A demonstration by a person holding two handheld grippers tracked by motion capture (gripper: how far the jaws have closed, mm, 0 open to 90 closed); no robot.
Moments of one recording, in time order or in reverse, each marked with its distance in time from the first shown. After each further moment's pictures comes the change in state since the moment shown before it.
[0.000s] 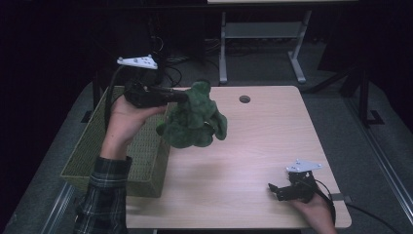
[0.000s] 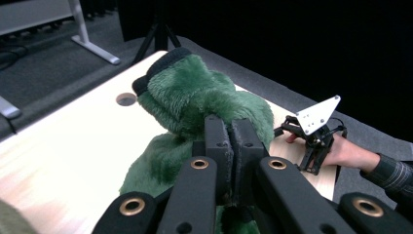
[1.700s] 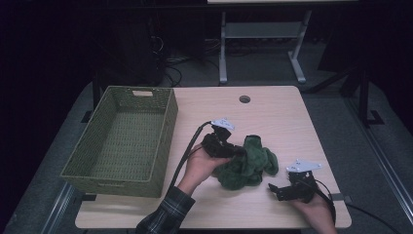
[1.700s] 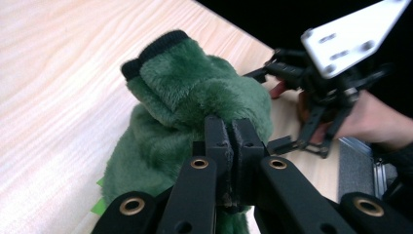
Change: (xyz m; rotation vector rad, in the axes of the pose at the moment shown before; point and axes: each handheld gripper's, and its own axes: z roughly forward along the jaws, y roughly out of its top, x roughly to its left) left arm -0.048 -0.102 0.197 0.191 -0.144 -0.100; right arm 0.000 0.000 0.000 -0.002 0.000 -0.004
